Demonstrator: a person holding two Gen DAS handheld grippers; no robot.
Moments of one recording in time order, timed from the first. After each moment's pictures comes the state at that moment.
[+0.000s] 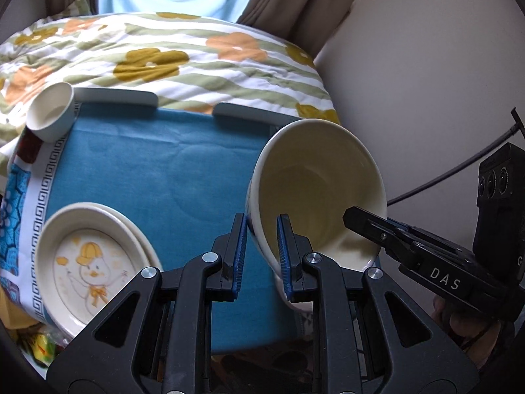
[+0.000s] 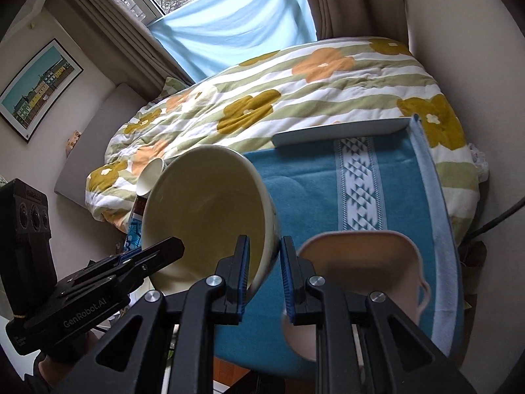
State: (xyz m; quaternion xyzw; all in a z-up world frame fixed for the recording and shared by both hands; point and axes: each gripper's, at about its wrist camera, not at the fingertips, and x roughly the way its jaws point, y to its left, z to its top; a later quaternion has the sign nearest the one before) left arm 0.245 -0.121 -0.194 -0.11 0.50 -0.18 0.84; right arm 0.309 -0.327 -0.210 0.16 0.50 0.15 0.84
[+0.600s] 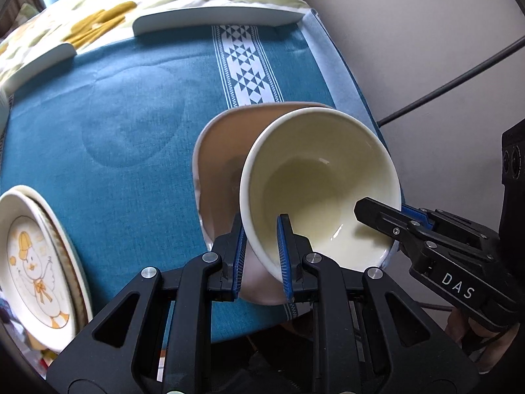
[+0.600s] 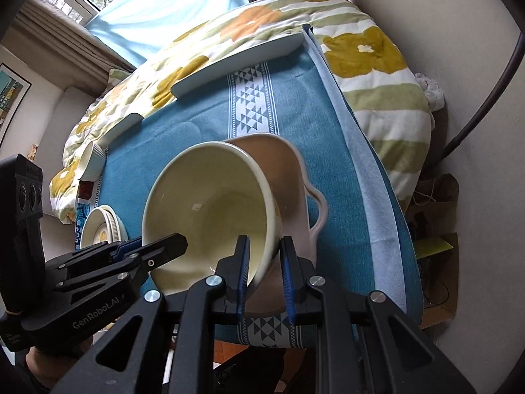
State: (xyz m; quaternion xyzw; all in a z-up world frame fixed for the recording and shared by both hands) left arm 0.241 -0.226 -0.283 0.01 0.61 -0.22 0.77; right arm 0.275 -0.398 -0.295 0.20 0.57 0.07 0.79
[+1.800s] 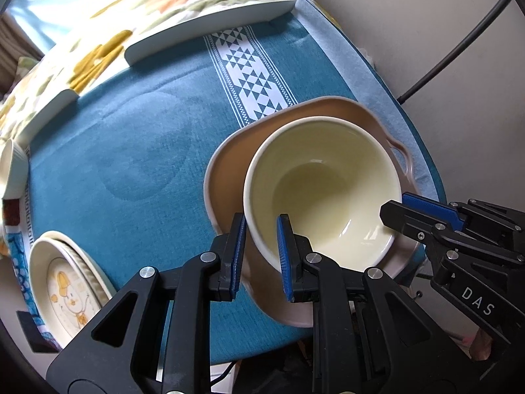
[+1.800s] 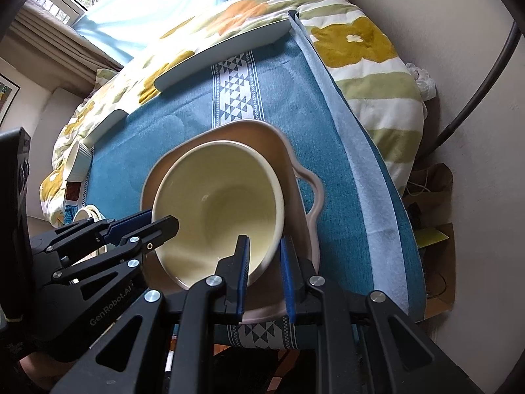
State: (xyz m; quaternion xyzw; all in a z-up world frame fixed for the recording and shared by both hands) left arm 0.250 -0.248 -0.286 0.13 0.59 -0.19 0.78; right arm 0.269 -0.400 -0.301 0.20 0.58 0.04 0.79
